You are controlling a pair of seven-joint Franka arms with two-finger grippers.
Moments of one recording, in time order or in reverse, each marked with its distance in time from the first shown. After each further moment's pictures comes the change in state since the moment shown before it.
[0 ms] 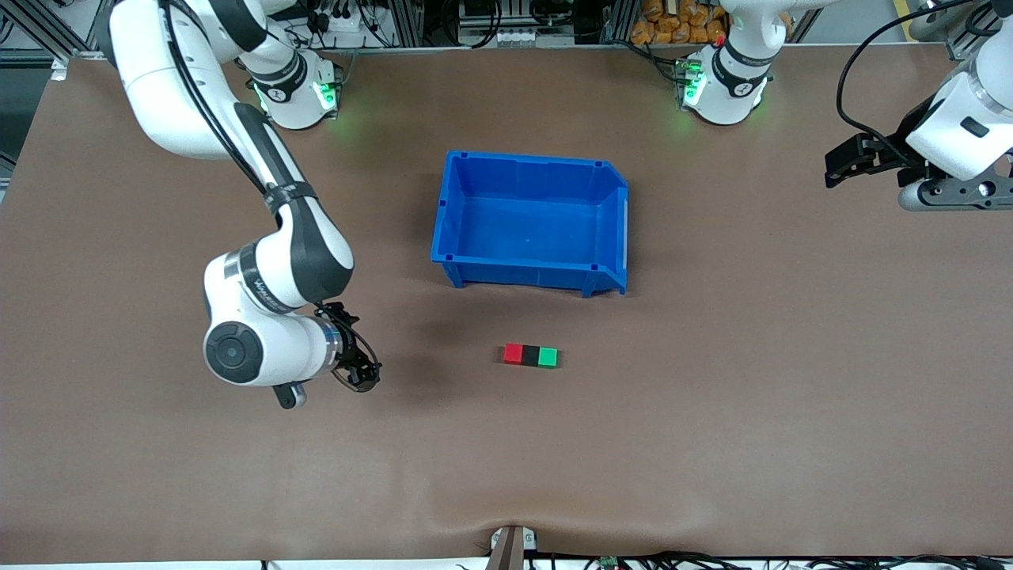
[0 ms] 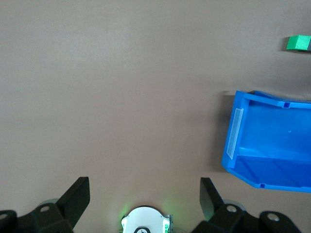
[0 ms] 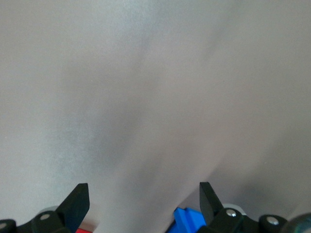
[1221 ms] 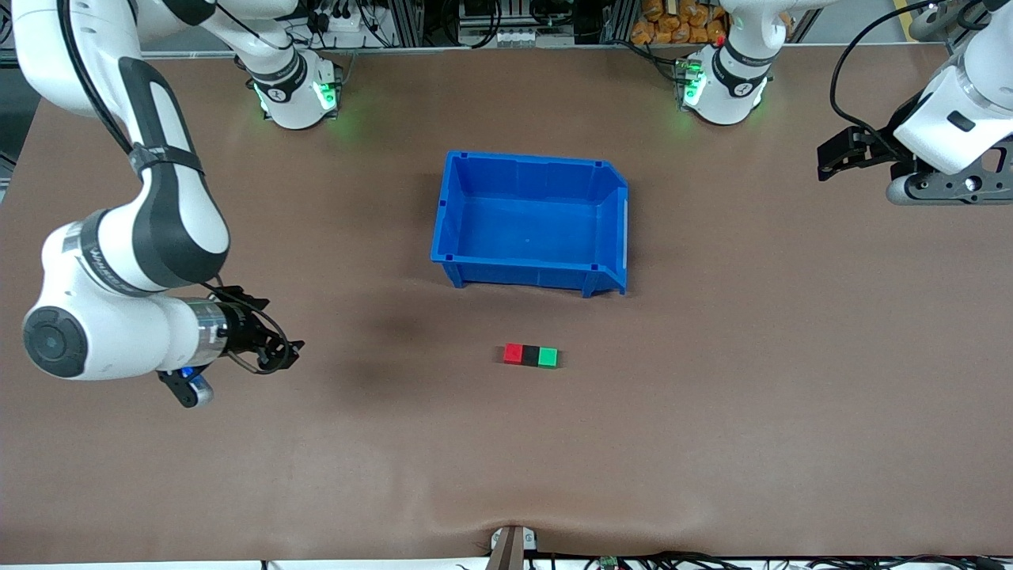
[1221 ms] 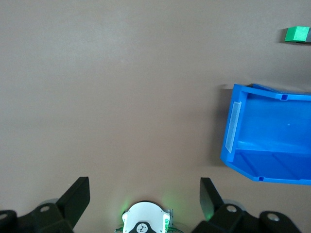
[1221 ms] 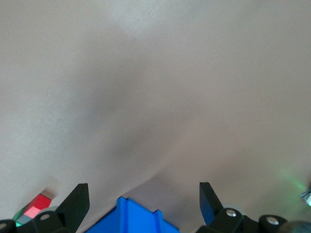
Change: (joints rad) left arm -0.001 -0.004 -0.015 0.004 0.000 -0.019 0.000; right arm -0.212 -0.147 0.073 -0.026 -0.015 -0.198 -0.366
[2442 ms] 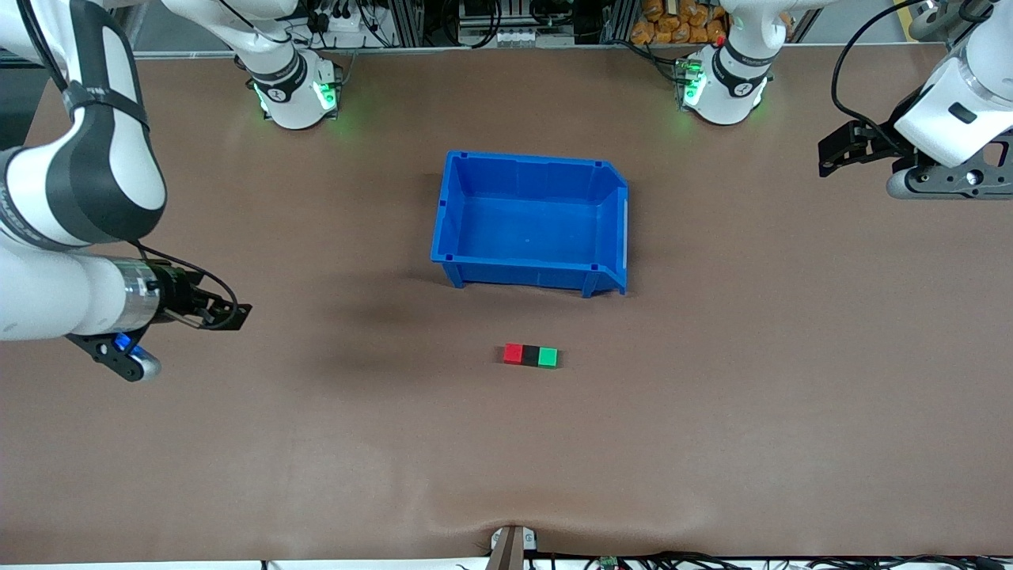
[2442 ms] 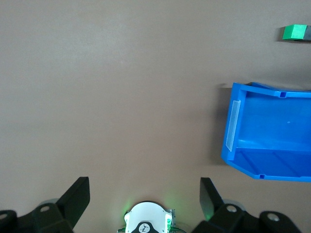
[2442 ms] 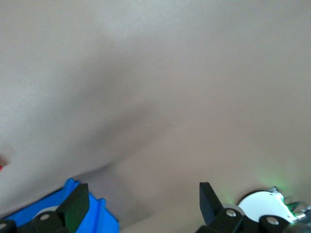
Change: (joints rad) left arm 0.003 -0.009 -0.004 0.001 0.000 -0.002 0.017; right arm -0.018 -0.136 -0.058 -0.017 -0.043 -0.162 -0.305
